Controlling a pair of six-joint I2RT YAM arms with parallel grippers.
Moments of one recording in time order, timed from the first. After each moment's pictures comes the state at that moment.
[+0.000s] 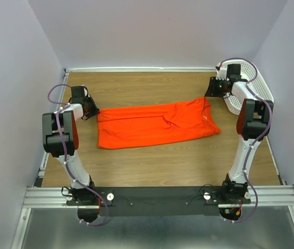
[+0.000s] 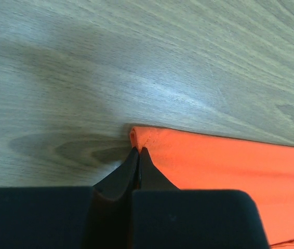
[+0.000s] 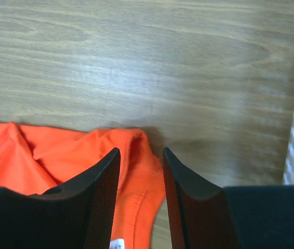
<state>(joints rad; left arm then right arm) 0.13 1.89 1.12 -0.11 0.22 -0.41 -0.09 2.17 1.70 -0.44 -0.39 -0.05</state>
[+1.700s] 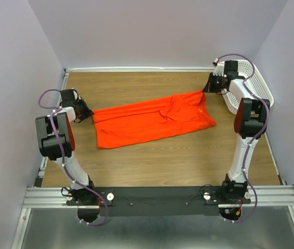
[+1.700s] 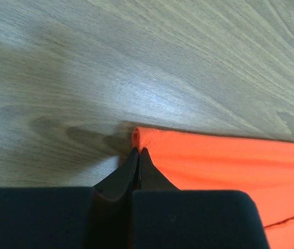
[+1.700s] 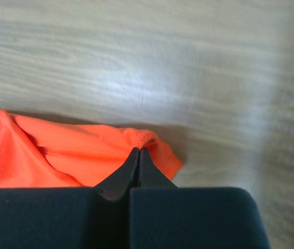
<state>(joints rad) 0.25 1.85 1.07 -0.08 0.30 -0.44 -0.07 2.22 1.78 -0.44 -0.46 -0.01</state>
